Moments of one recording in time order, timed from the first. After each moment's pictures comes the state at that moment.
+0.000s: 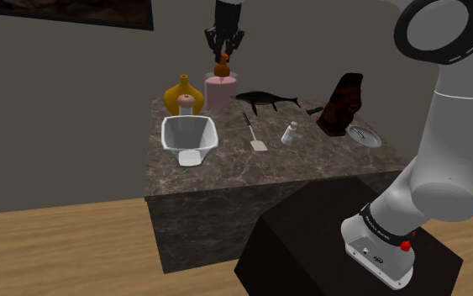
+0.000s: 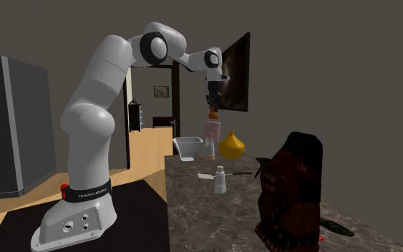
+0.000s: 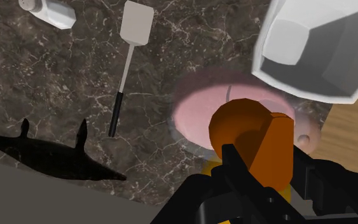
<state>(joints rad) 0.19 0.43 0.09 -1.26 -0.04 1.69 0.32</state>
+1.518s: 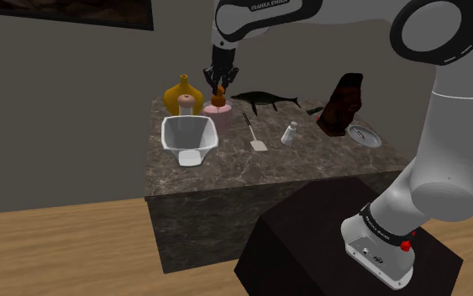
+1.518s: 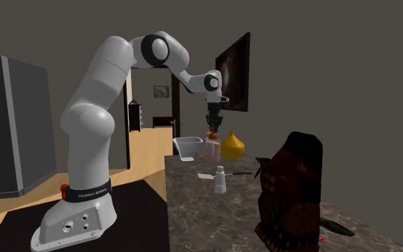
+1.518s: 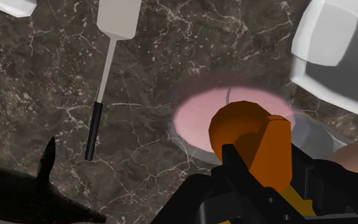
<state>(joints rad) 0.19 0.45 0.09 -1.54 -0.04 1.99 0.32</state>
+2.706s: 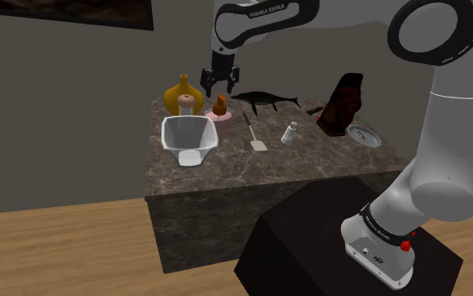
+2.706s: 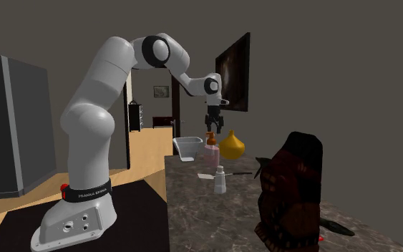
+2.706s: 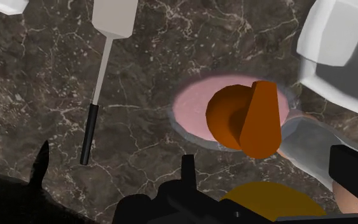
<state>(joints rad) 0.19 0.46 0.09 -1.57 -0.04 2.02 0.32</state>
